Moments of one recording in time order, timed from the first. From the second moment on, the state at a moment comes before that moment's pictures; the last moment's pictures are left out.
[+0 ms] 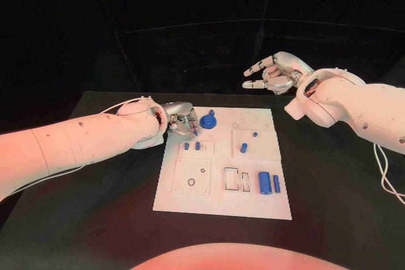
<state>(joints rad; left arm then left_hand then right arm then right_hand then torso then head) 1.24 -0.69 -0.11 1.31 -1.27 -0.10 -0.06 1.36 -0.07 0.45 -0.07 0.07 1.09 0.12 0.19 0.09 1.12 0.06 0.31 0.07 1.47 -0.03 1.36 1.11 0.15 1.44 0.07 1.02 0.91 1.33 -0.71 0.00 1.30 -0.90 -0.26 0.10 1.31 -0.06 0.00 0.11 0.23 0.82 0.17 0.17 0.07 1.38 0.09 1.35 1.30 1.46 0.00 1.54 1.31 0.05 1.46 0.10 1.43 1.27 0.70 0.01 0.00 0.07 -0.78</state>
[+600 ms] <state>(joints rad) 1.24 -0.69 -0.11 1.31 -1.27 -0.09 -0.07 1.35 -0.09 0.47 -0.08 0.07 1.08 0.14 0.17 0.09 1.12 0.06 0.29 0.07 1.47 -0.03 1.36 1.11 0.13 1.44 0.07 1.02 0.91 1.33 -0.71 0.00 1.30 -0.90 -0.26 0.10 1.31 -0.06 0.00 0.11 0.23 0.82 0.17 0.17 0.07 1.38 0.09 1.35 1.30 1.46 0.00 1.54 1.31 0.05 1.46 0.10 1.43 1.27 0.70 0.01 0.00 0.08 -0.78</state>
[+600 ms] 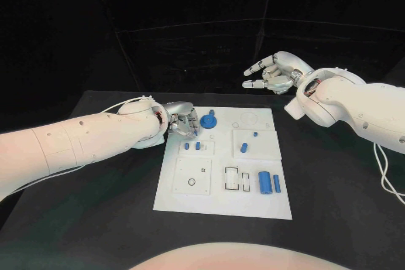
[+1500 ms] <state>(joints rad) 1.24 -0.70 -0.11 1.30 -1.26 -0.08 -0.06 1.31 -0.12 0.50 -0.09 0.07 0.99 0.15 0.10 0.06 1.05 0.09 0.22 0.06 1.47 -0.01 1.36 1.08 0.13 1.44 0.08 1.02 0.91 1.33 -0.72 0.00 1.30 -0.90 -0.25 0.10 1.31 -0.05 0.00 0.11 0.23 0.82 0.17 0.18 0.07 1.37 0.08 1.34 1.29 1.46 0.00 1.53 1.31 0.05 1.46 0.10 1.43 1.27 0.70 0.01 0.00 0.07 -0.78</state>
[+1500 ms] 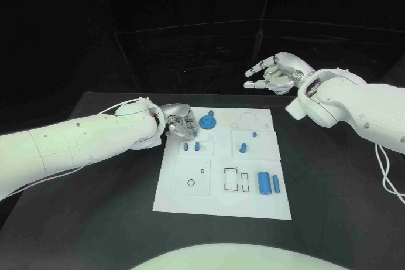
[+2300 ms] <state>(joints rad) 1.24 -0.84 -0.09 1.36 -0.76 -0.22 0.16 1.31 -0.09 0.53 -0.10 0.07 1.02 0.17 0.13 0.08 1.08 0.09 0.28 0.09 1.43 0.00 1.29 0.93 0.16 1.36 0.10 0.84 0.74 1.29 -0.85 0.00 1.43 -1.20 -0.24 -0.02 1.45 -0.05 0.24 0.03 0.20 1.02 0.14 0.22 0.07 1.07 0.05 0.41 0.37 1.47 -0.02 1.40 1.31 0.09 1.40 0.08 1.30 1.07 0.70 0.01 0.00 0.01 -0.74</state>
